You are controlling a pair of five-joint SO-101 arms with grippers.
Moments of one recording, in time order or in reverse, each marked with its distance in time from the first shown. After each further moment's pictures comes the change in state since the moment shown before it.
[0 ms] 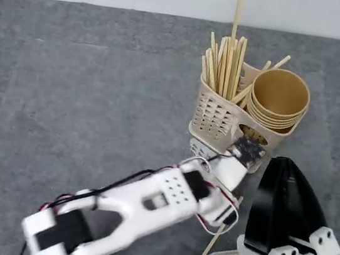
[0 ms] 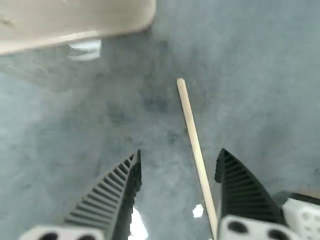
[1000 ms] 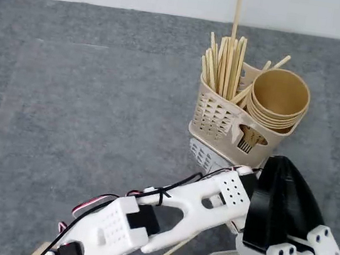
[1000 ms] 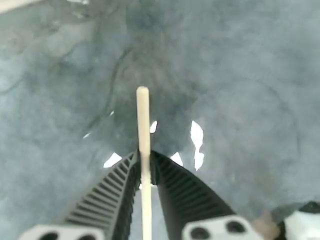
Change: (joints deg) left arm 5.2 36.3 -45.0 29.6 -0.1; right arm 0.0 0.0 0.0 1.7 0.0
